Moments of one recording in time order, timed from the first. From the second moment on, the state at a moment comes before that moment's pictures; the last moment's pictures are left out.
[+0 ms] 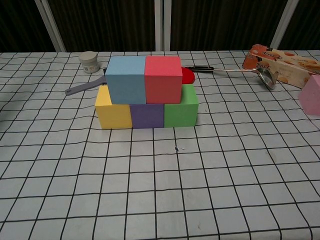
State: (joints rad) left arm -0.28 -1.34 -0.19 -1.59 1.31 1.38 -0.13; right arm 0.58 -0.93 0.16 -1.91 -0.85 1.05 -0.16
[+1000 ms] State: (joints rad) left arm -0.29 -1.39 -0.17 -1.57 1.31 1.35 -0.08; right arm 0.55 -1.27 0.12 -1.38 -0.92 0.92 -0.13
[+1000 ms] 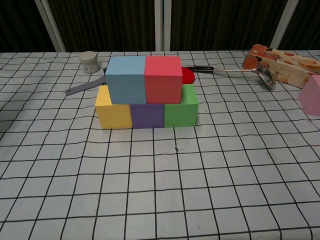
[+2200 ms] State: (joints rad) left arm -0.26 -1.37 -0.20 -1.58 1.28 1.36 -0.16; right arm 0.64 -0.95 0.37 -2.01 -0.89 1.06 -0.27
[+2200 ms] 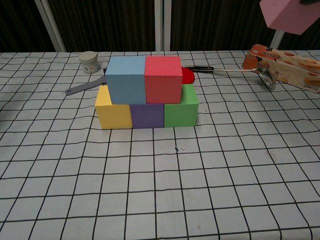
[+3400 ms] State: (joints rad) left arm -0.23 -1.32 -0.21 -1.58 1.25 1.32 -0.30; right arm 1.43 -1.28 0.51 -2.14 0.13 1.42 -0.89
